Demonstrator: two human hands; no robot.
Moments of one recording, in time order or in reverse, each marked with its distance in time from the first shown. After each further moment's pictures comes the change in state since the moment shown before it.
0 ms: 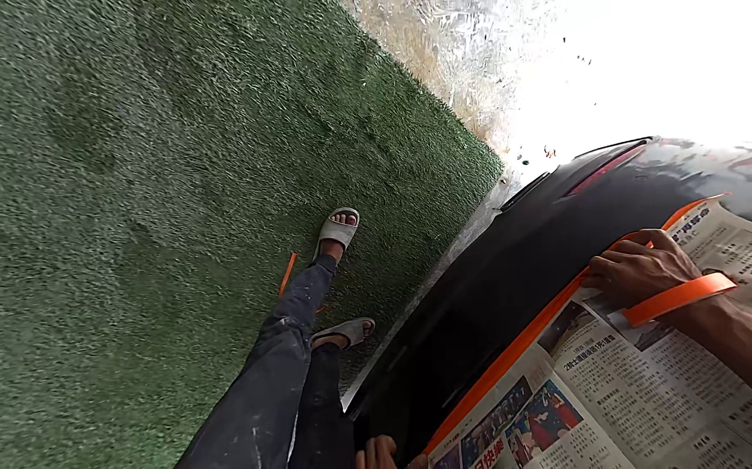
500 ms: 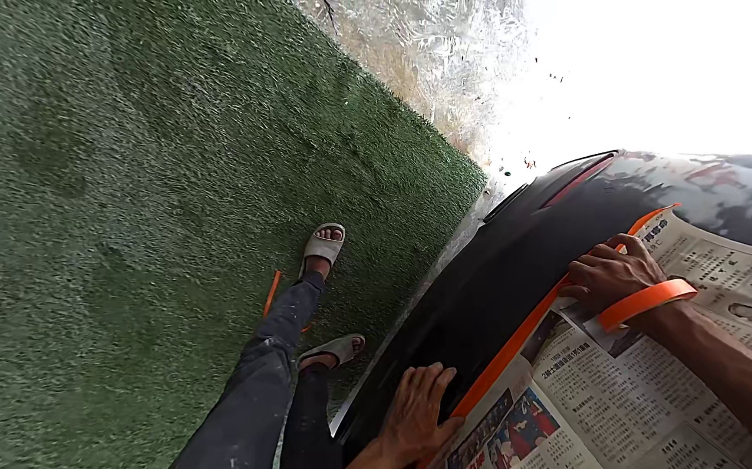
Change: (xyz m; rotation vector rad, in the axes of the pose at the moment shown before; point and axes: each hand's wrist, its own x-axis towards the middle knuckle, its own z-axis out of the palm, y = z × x) left_hand 0.097 0.088 -0.023 0.097 0.379 1.133; right_hand 0.004 -0.003 -0.005 0.047 -0.097 0.152
